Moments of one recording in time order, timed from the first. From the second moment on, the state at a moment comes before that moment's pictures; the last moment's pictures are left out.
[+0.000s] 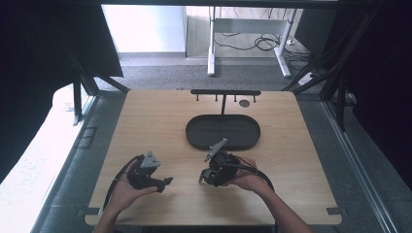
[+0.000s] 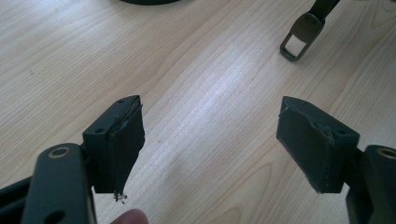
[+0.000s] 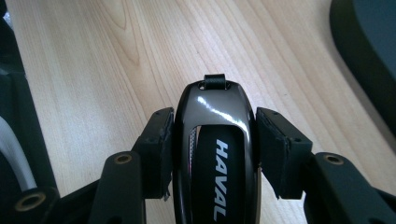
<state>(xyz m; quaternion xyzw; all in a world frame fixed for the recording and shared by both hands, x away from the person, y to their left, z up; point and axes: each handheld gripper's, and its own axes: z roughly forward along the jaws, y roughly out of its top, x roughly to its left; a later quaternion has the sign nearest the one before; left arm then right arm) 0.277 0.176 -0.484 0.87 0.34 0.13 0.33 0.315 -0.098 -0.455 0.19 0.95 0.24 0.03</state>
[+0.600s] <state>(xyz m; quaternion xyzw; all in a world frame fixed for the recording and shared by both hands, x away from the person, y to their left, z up) 0.277 0.177 -0.485 0.87 0.34 0.13 0.33 0.323 -0.101 -0.426 0.19 0.95 0.26 0.05</state>
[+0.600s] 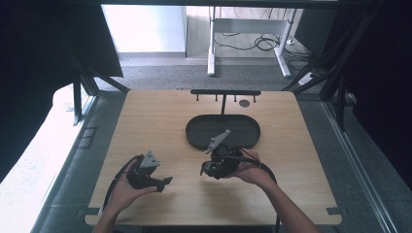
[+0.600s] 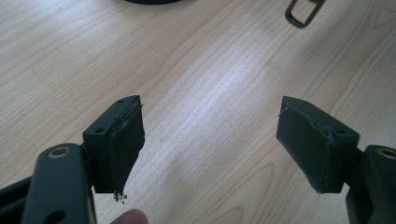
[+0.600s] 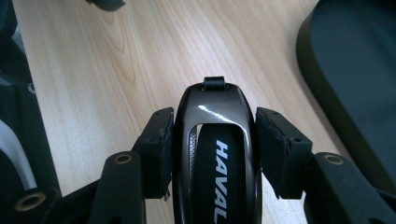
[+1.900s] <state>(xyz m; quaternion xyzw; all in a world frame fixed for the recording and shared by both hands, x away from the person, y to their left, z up) 0.277 0.177 -0.483 0.87 0.34 0.13 0.33 0.359 -0.090 -0.400 0.19 0.94 0.27 0.06</state>
